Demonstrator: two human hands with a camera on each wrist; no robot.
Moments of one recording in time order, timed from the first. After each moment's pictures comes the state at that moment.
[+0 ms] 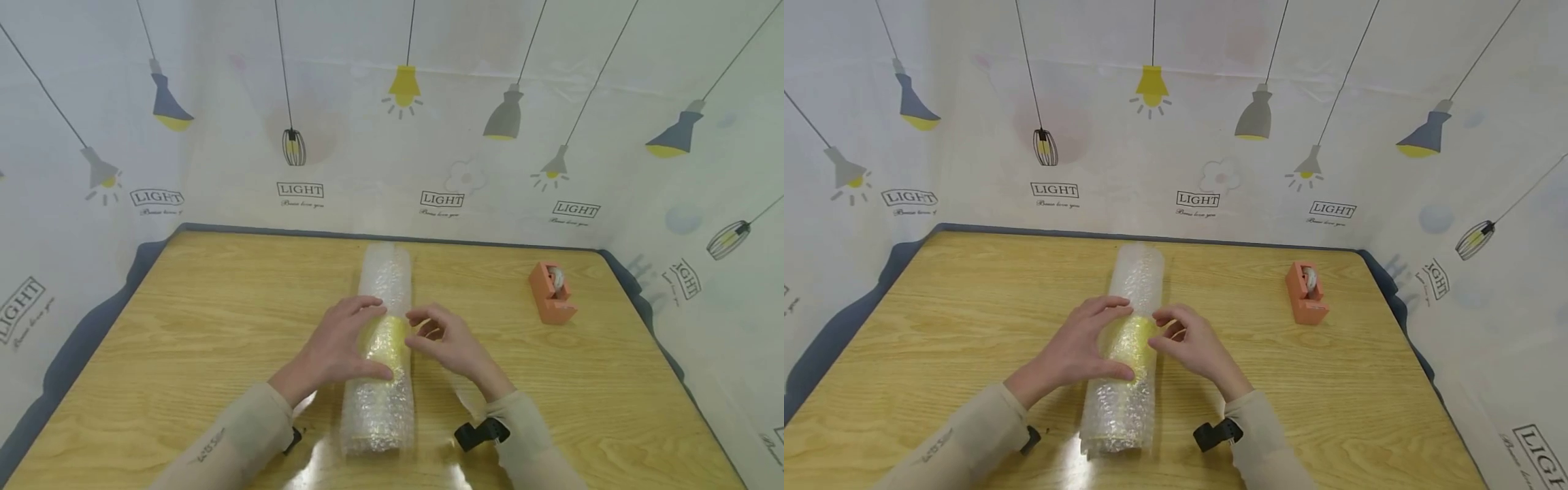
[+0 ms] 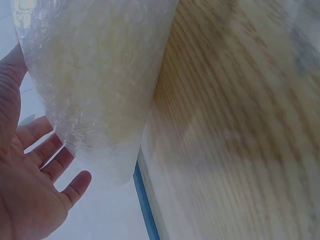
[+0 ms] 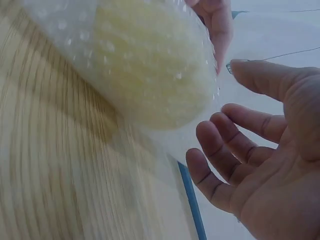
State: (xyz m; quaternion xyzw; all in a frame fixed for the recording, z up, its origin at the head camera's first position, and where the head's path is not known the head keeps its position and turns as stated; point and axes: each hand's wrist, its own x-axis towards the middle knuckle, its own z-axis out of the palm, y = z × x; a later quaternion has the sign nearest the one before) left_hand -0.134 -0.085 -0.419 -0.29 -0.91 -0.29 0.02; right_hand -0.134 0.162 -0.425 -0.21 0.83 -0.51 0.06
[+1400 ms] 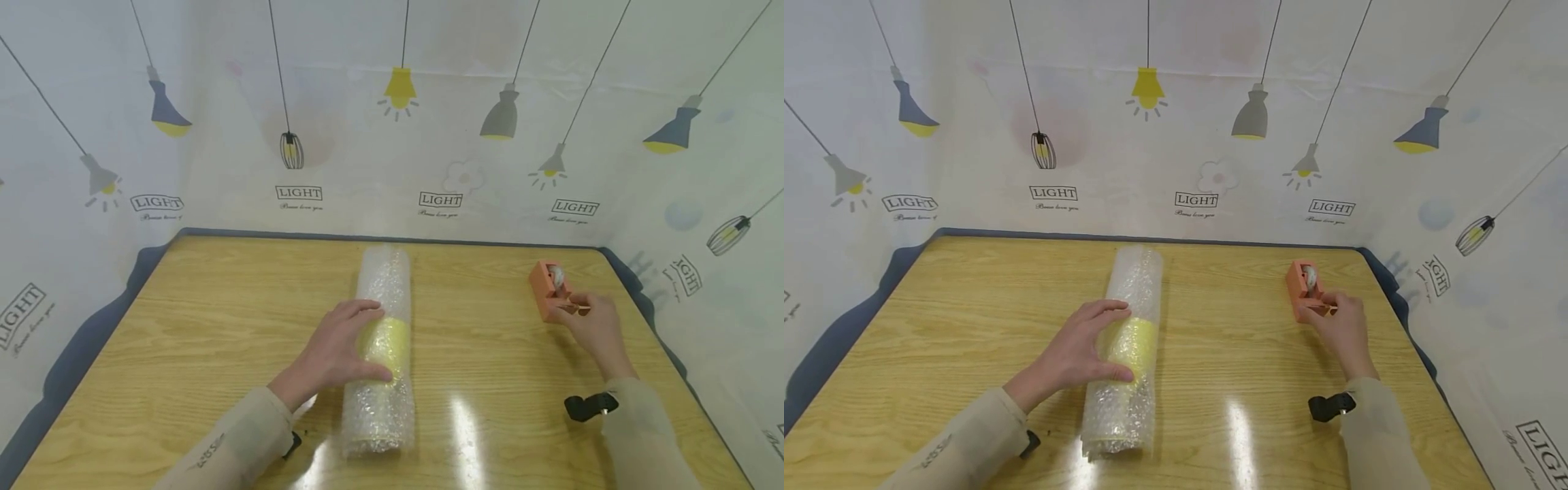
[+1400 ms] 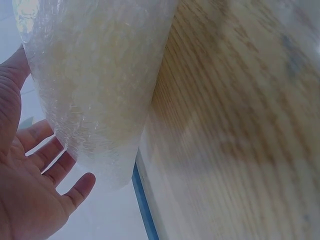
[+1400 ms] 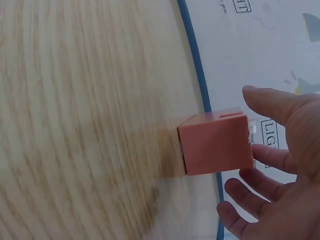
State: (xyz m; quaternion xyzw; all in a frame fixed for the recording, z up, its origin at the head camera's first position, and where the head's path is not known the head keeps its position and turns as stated) left_hand -0.131 -0.083 -0.420 -0.28 -0.92 -0.29 0.02; right_hand -0.154 0.367 -0.432 0.10 0.93 -0.35 -0.04
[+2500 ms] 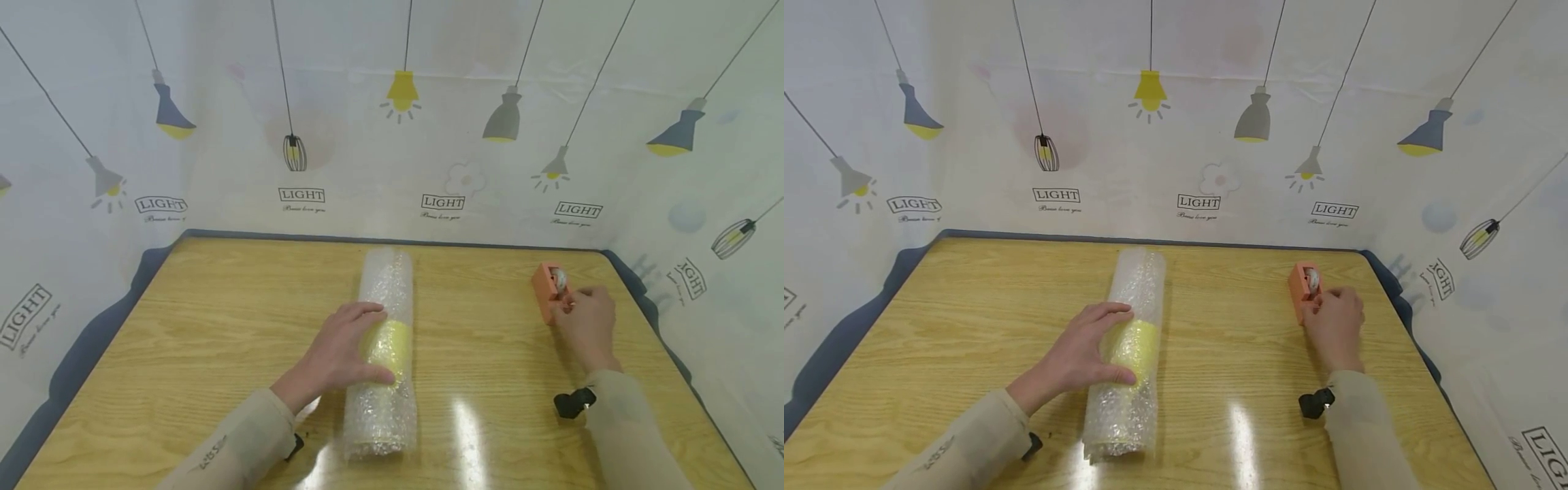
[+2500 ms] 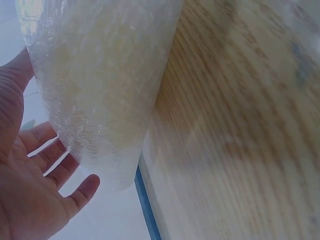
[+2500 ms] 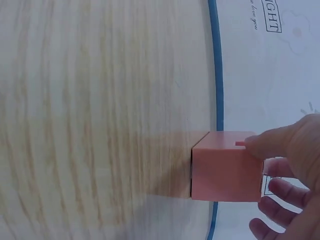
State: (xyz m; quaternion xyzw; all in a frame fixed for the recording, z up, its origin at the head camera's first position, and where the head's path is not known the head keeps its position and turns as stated) left_hand -0.130 -0.082 -0.419 -0.27 -0.92 -0.29 0.01; right_hand -0.167 0.343 -0.439 0.08 0.95 -0.25 -0.17
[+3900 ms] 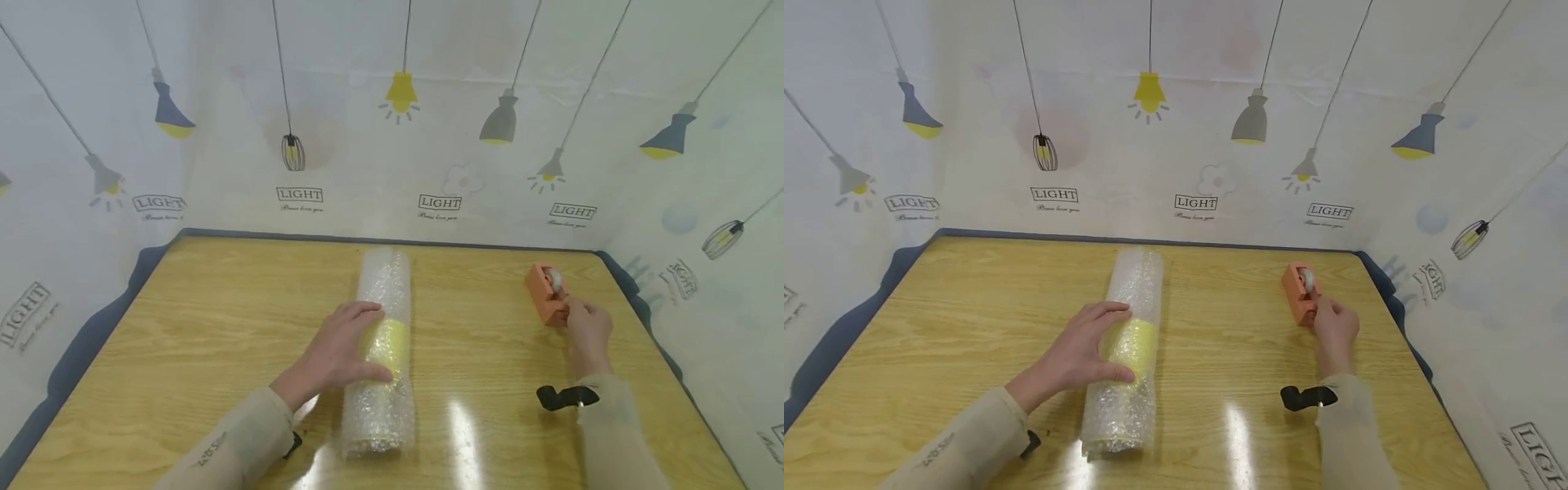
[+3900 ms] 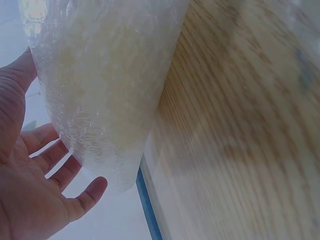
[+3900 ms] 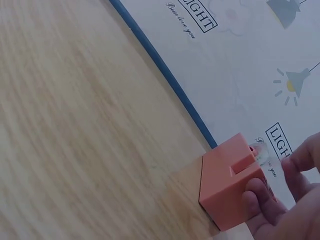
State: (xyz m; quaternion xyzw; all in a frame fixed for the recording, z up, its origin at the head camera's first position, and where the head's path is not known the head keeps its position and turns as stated) left_hand -0.127 -0.080 -0.417 -0.27 -0.92 -0.29 0.00; right_hand -0.168 0.345 -0.436 0.33 0.71 -0.61 -0.12
